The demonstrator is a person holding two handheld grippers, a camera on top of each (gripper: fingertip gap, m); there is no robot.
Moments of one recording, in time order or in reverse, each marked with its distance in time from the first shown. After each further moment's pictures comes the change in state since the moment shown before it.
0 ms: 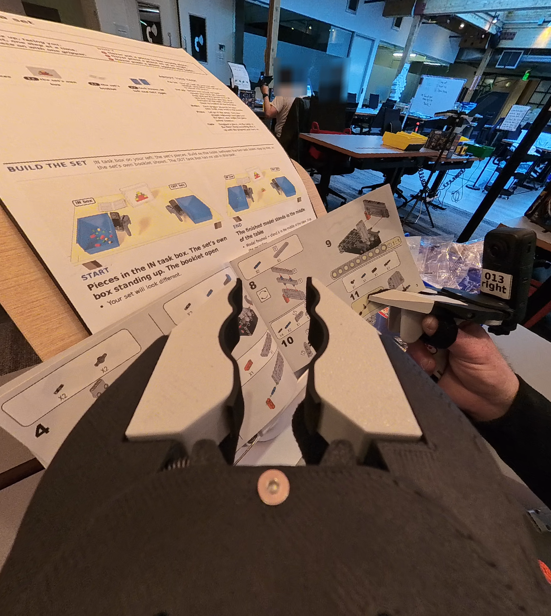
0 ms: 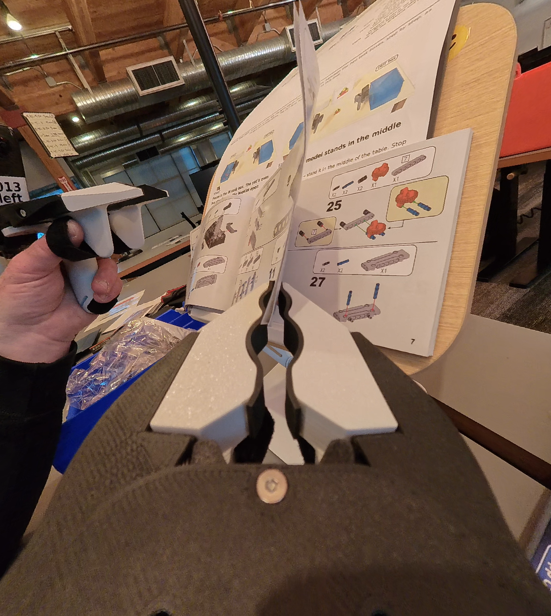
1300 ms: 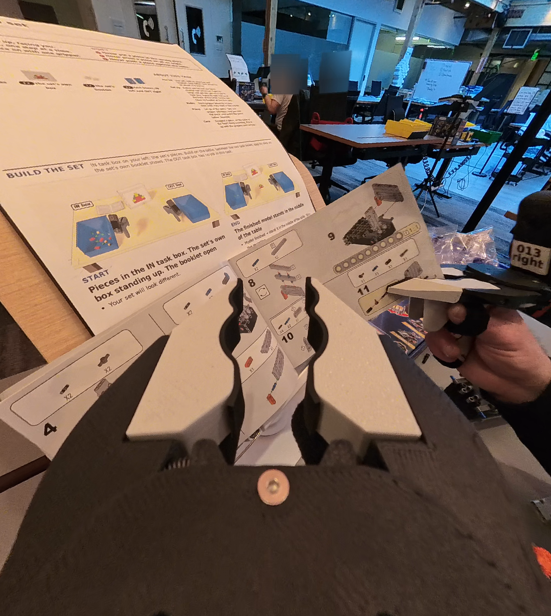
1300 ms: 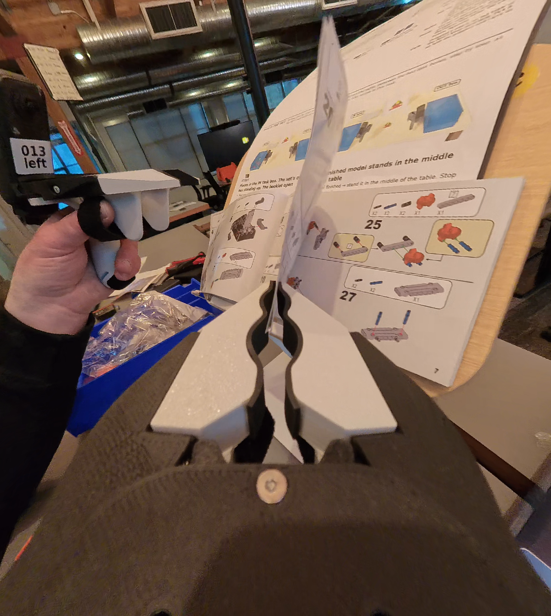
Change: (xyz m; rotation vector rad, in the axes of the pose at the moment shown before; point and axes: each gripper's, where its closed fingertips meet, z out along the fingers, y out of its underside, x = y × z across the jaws) left arm 0.002 0.000 -0.002 -0.021 -0.003 0.029; right arm -0.028 -0.011 -0.003 -0.088 -0.040 -0.110
